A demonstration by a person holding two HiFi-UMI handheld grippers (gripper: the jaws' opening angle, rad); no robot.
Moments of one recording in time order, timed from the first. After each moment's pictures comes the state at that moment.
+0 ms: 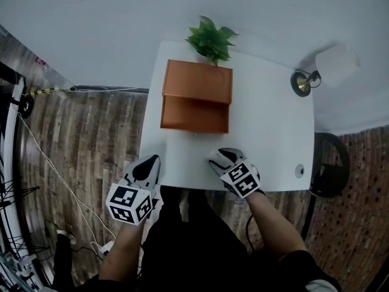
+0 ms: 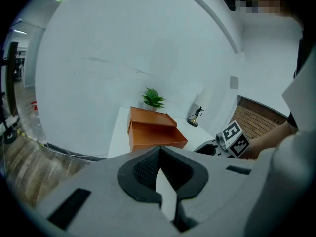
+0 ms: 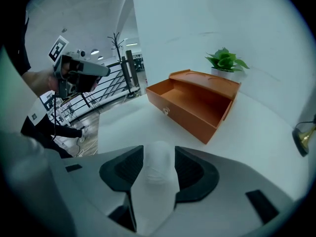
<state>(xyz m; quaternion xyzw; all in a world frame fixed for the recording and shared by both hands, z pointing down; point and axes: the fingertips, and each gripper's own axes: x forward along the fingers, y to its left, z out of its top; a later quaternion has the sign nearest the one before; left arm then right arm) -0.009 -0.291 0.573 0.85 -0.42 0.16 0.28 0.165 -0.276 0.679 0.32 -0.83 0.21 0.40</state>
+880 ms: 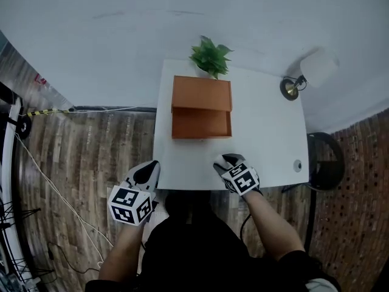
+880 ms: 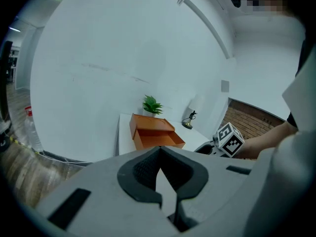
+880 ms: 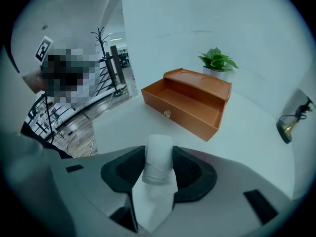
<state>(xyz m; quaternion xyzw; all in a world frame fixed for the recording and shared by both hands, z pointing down) -0.066 -0.285 0.547 0.87 -0.39 0.14 0.26 0.144 -0.266 0.669 0.39 -0.78 0.24 0.42</state>
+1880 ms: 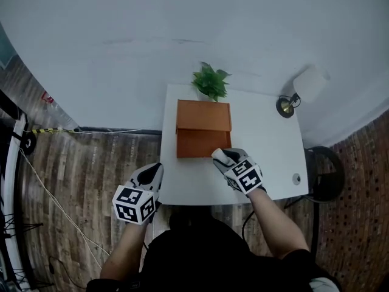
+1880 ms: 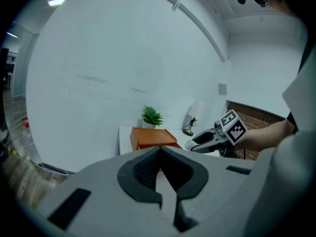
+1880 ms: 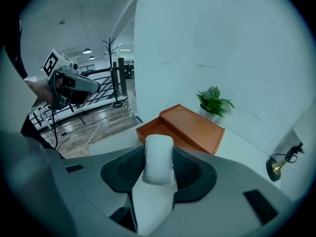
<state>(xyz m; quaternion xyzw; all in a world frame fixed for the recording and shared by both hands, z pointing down) -0.070 -0.319 0.505 0.89 -0.38 0.12 0.22 0.124 -0.333 0.569 0.41 -0.82 0.14 0.38</state>
